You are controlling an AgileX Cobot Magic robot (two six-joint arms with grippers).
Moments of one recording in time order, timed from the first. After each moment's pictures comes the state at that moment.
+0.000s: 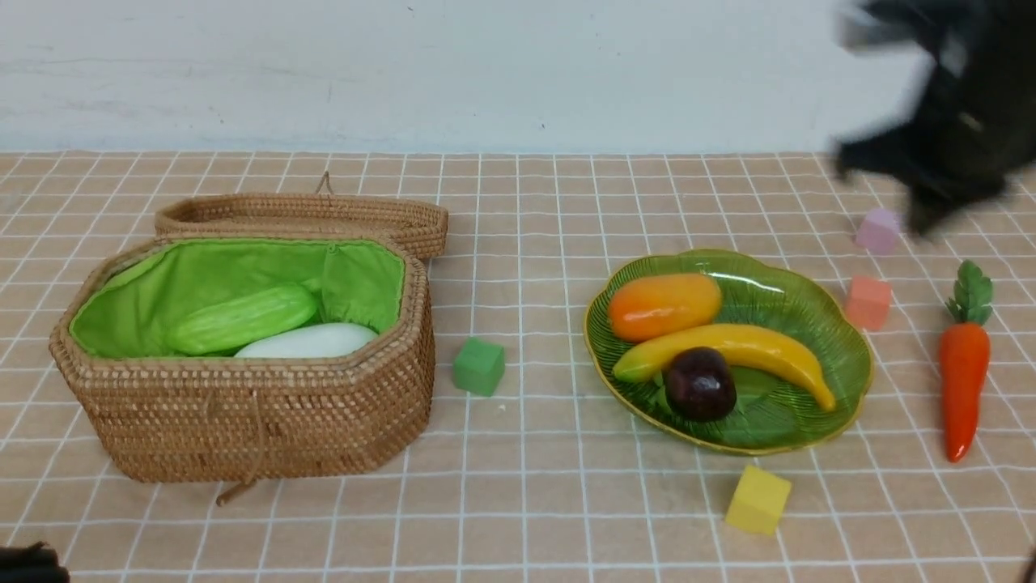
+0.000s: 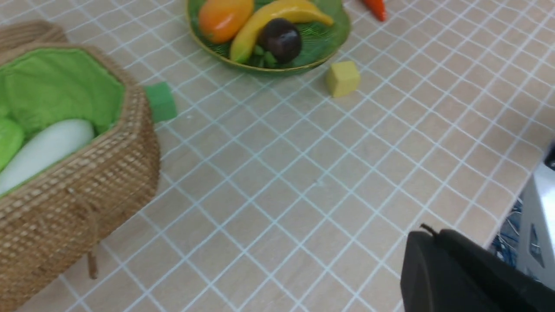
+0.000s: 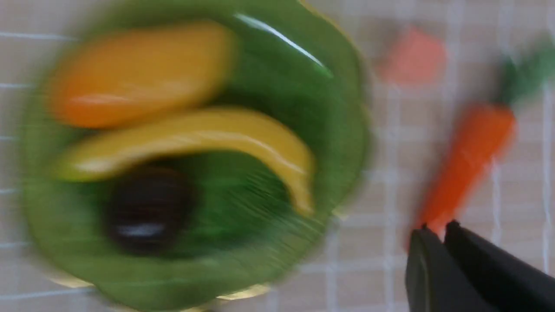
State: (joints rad) right arm 0.12 1.75 -1.65 -0.15 1.23 0.27; left arm -0.81 0.51 -0.92 -0.05 1.00 -0.04
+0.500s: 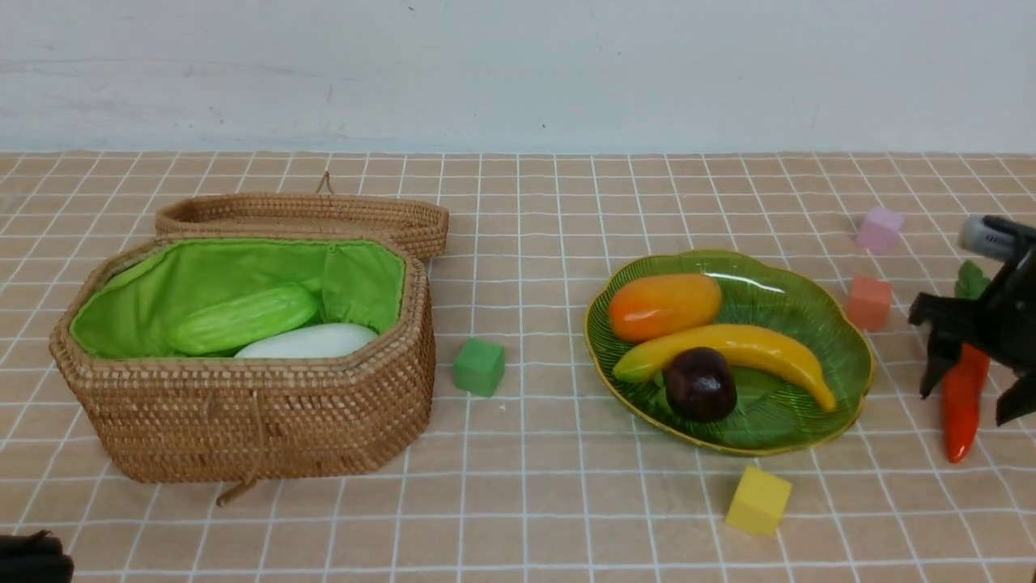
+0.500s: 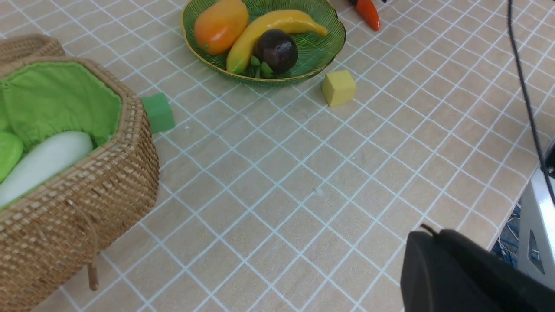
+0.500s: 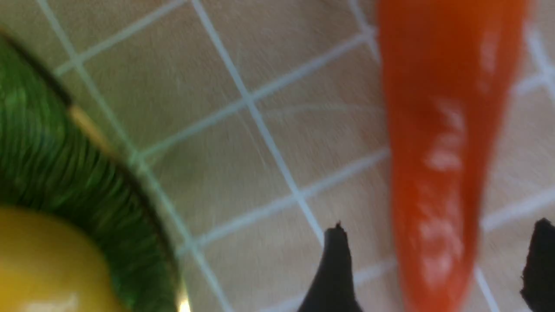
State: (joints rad) right arm -0.15 1.99 -1.43 0.11 0.88 0.25; left arm -0.81 0.51 -0.92 -0.05 0.98 -0.03
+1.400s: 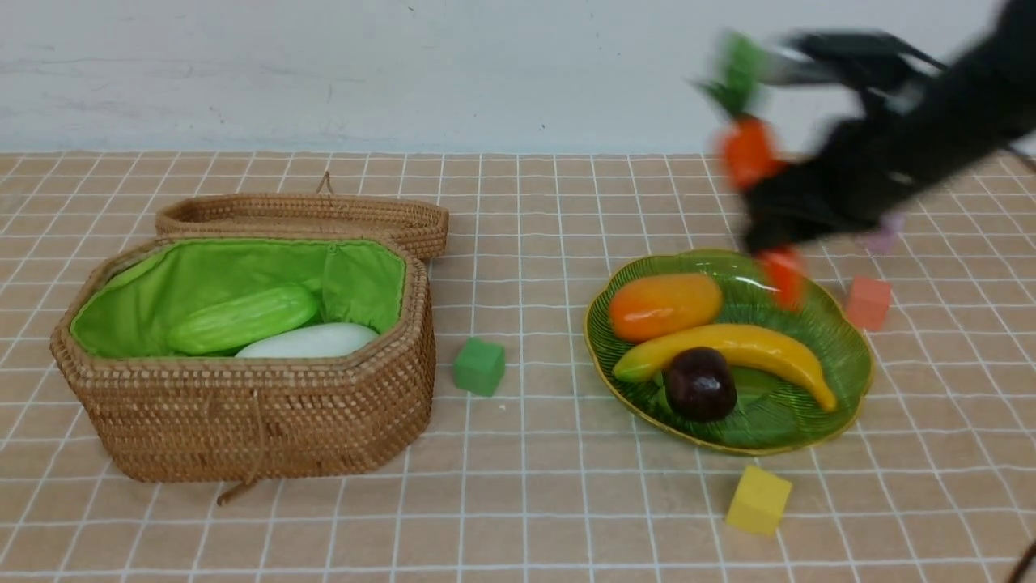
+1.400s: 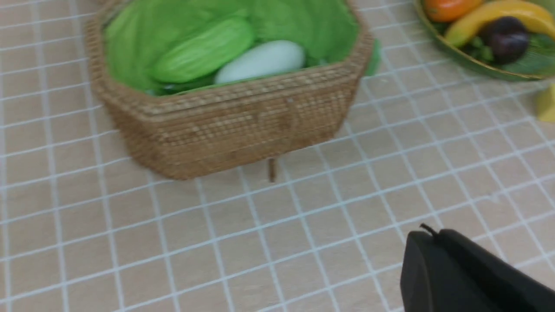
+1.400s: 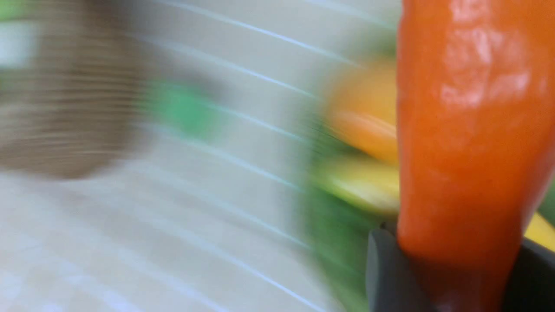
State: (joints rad) right arm 0.36 1.71 -1.59 0.41 0.86 -0.38; left arm -0.81 0.51 -0.92 0.41 1.19 -0.54
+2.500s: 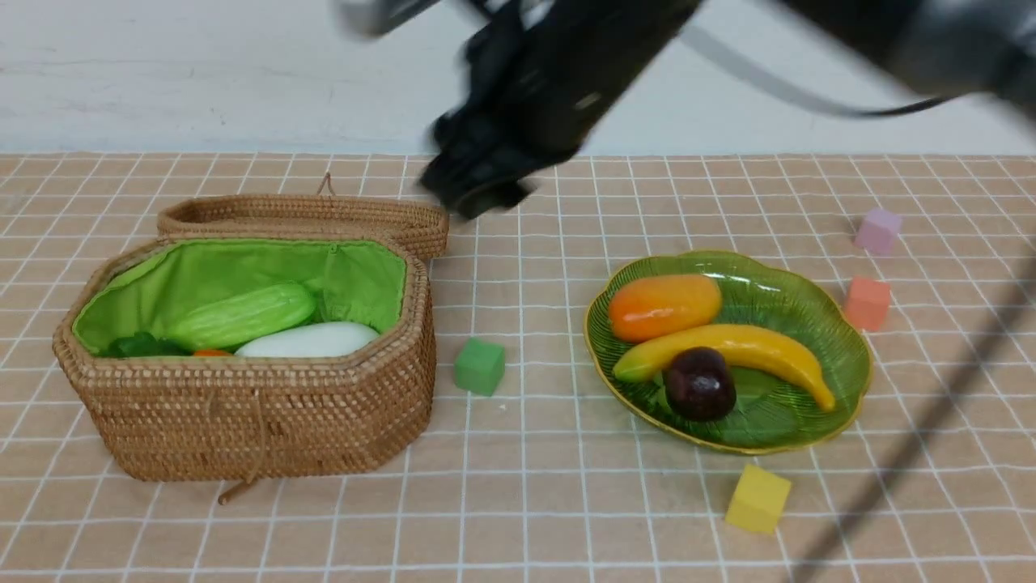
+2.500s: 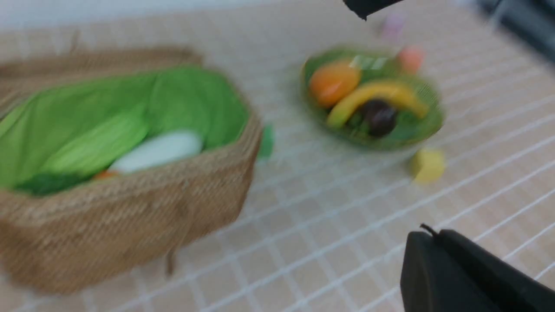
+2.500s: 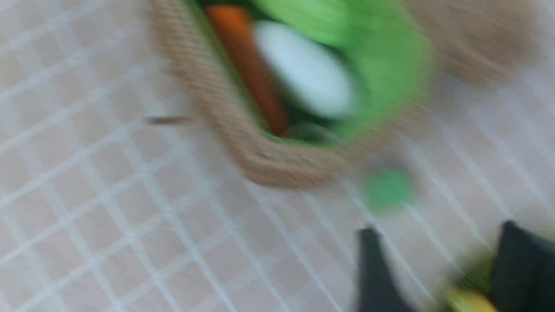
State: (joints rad) right arm 0.72 1.86 -2.12 0.04 1.23 -0.21; left arm -0.81 0.25 -0.72 0.24 0.81 -0.40
